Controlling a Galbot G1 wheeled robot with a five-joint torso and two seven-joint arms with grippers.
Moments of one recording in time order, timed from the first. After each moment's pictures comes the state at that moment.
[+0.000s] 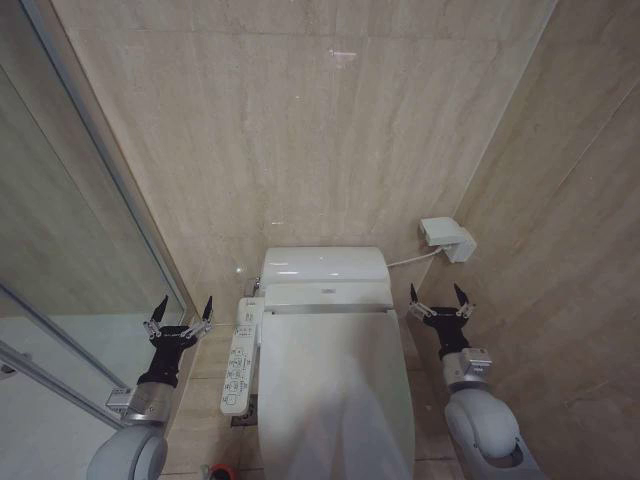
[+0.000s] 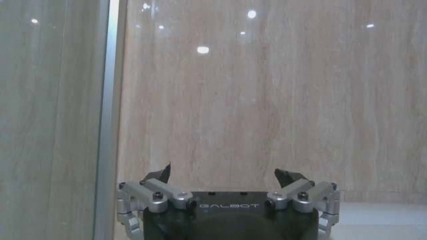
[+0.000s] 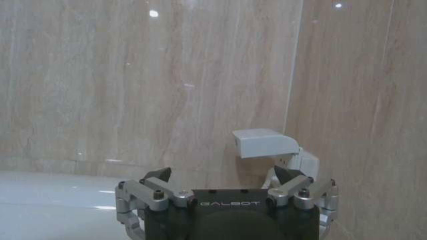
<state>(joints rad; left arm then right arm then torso) 1.41 -1.24 -0.62 -1.96 -0.35 -0.23 0.02 -1.33 1.31 0.59 1.98 0.14 -0.01 0.20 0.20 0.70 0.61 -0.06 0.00</state>
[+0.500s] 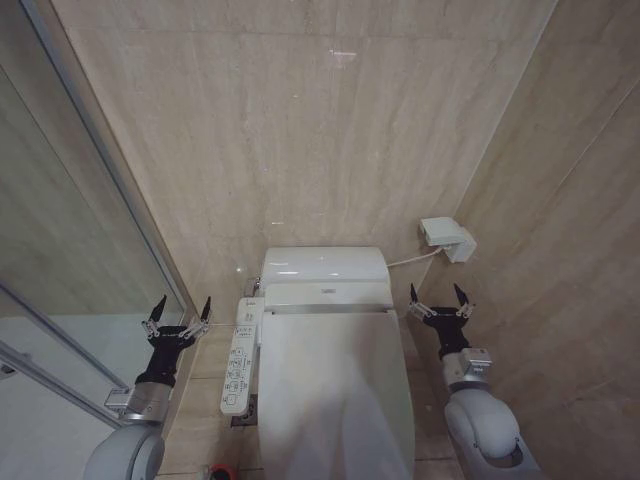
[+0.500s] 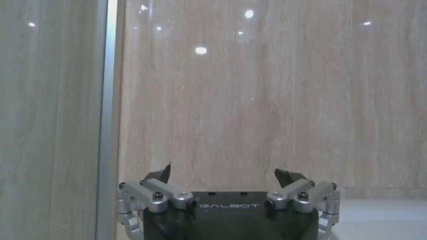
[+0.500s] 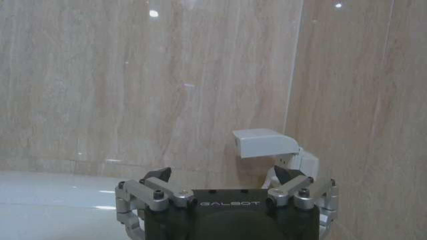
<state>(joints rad) 1.41 -1.24 -0.62 -1.95 -0.35 -0.24 0.03 -1.33 1.31 0.59 1.98 0.14 -0.01 0.20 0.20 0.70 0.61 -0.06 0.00</state>
